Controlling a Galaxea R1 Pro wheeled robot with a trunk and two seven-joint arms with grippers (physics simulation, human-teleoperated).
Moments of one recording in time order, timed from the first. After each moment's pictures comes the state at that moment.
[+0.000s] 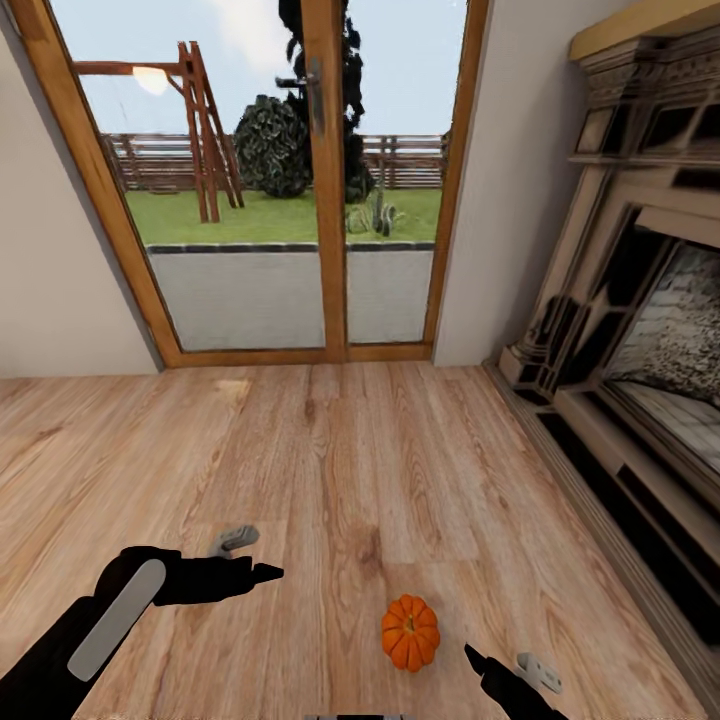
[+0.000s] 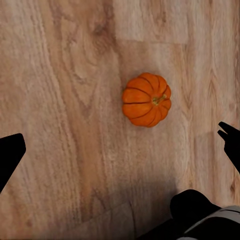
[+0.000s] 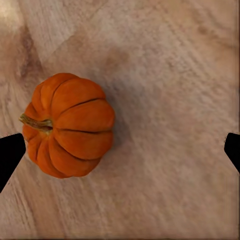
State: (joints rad) left arm -0.39 0.34 -0.27 -1.30 0.90 1.00 -0.08; right arm -0.44 -0.13 0.64 -0.15 -1.29 -0.17 0.38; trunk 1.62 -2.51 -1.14
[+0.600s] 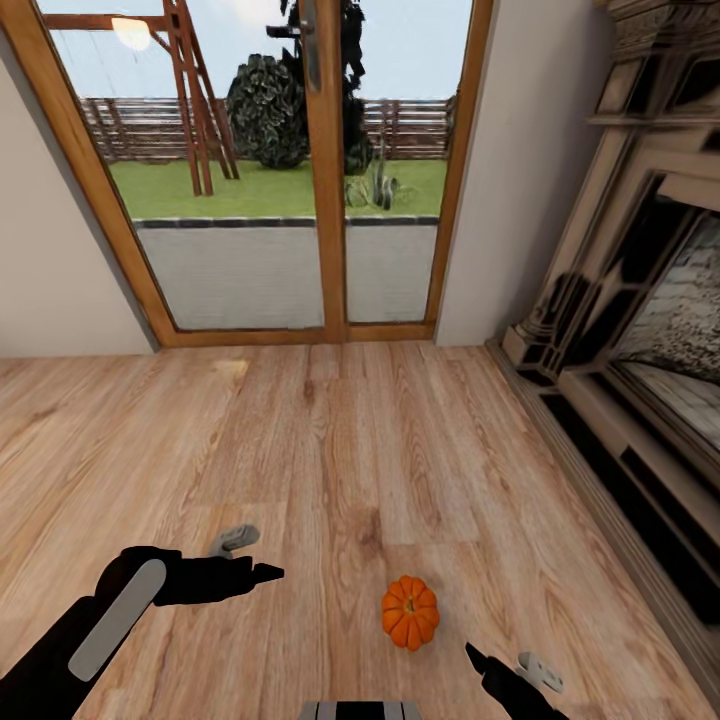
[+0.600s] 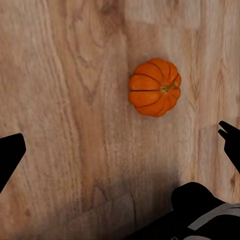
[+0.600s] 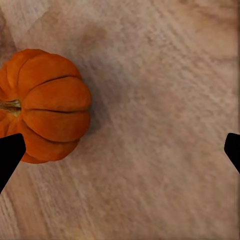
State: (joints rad) left arm -0.39 0.34 -0.27 -1.30 0.90 1.00 -0.08; right arm -0.44 -0.13 0.64 -0.15 -1.29 -0.19 0.38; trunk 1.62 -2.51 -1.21
